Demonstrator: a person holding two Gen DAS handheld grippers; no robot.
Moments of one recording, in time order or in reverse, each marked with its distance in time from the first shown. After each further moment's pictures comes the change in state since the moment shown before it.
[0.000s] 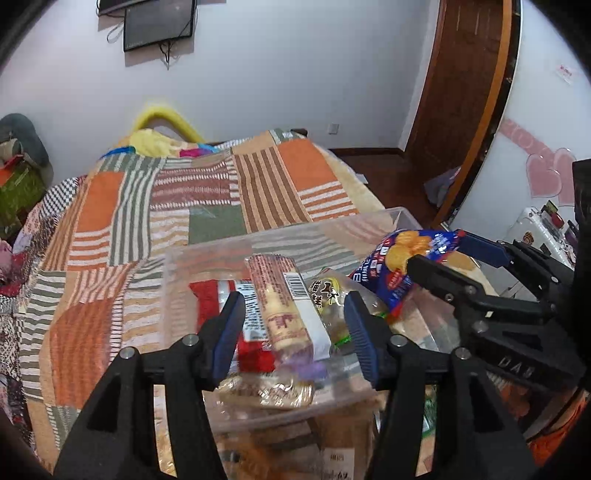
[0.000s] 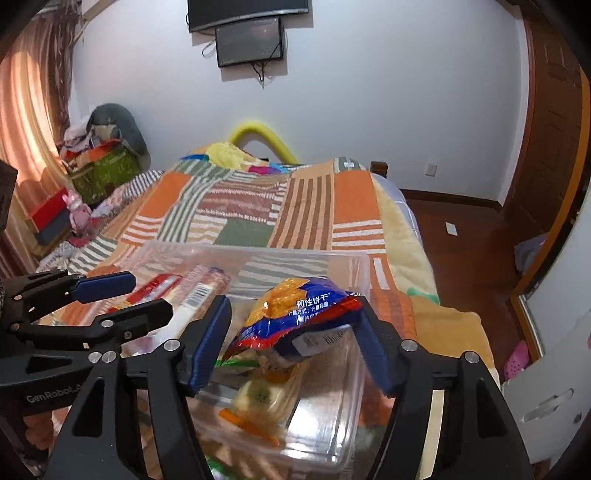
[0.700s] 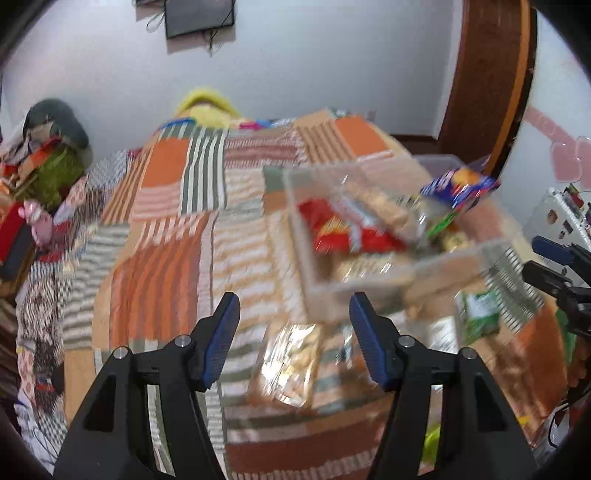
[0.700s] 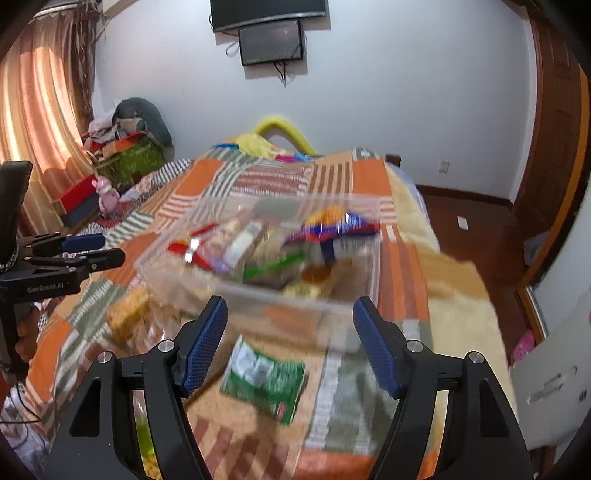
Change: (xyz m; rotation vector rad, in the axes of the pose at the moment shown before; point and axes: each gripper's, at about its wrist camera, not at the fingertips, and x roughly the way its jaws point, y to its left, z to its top) left arm -0.058 0.075 -0.087 -0.034 0.063 0.132; right arm -0.036 0.020 -0.053 -0.023 0.028 0.065
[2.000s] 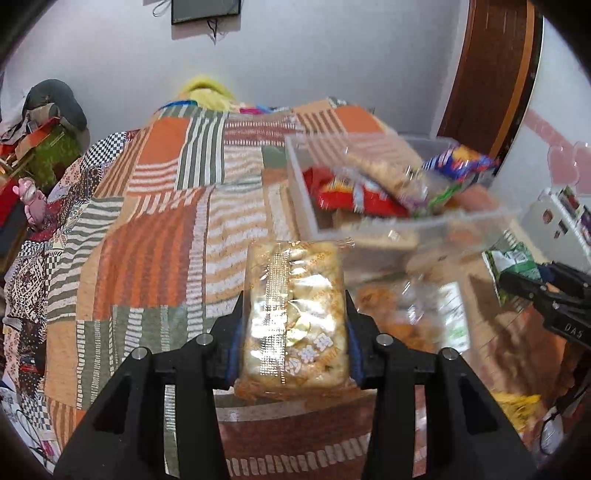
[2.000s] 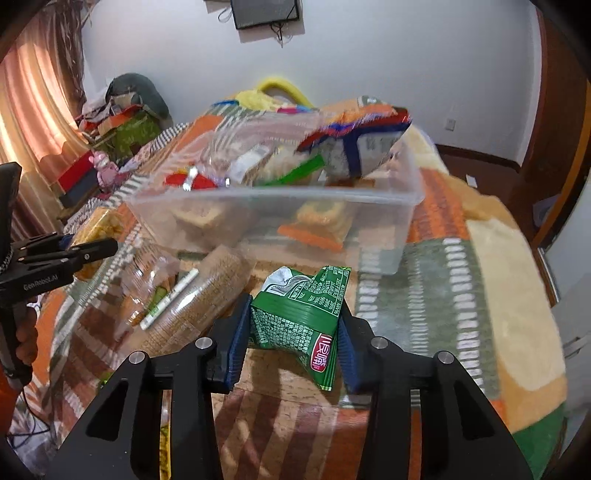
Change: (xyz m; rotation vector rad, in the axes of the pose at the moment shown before) left arm 0.001 0.003 -0.023 -0.042 -0.005 -0.043; right arm 0.032 0.008 -0.030 0.043 0.116 0.029
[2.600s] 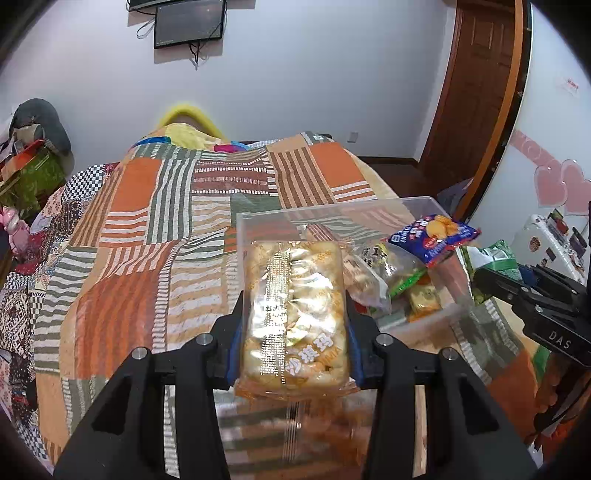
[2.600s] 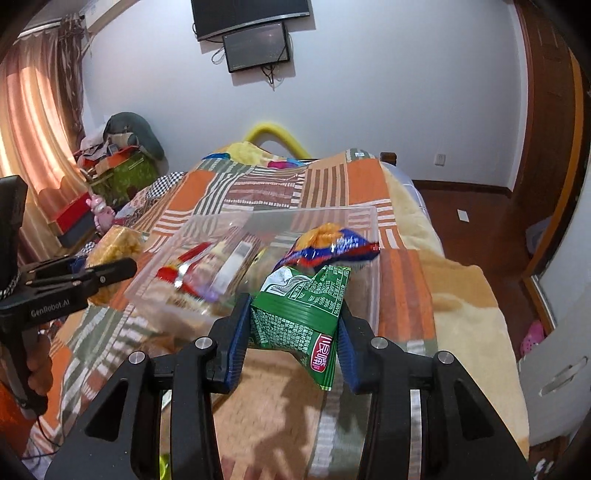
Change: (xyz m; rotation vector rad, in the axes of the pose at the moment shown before) left arm 0.018 -0.040 0.074 0.021 -0.073 -0.047; right arm -0.004 -0.012 0.055 0.022 -0.135 -0.026
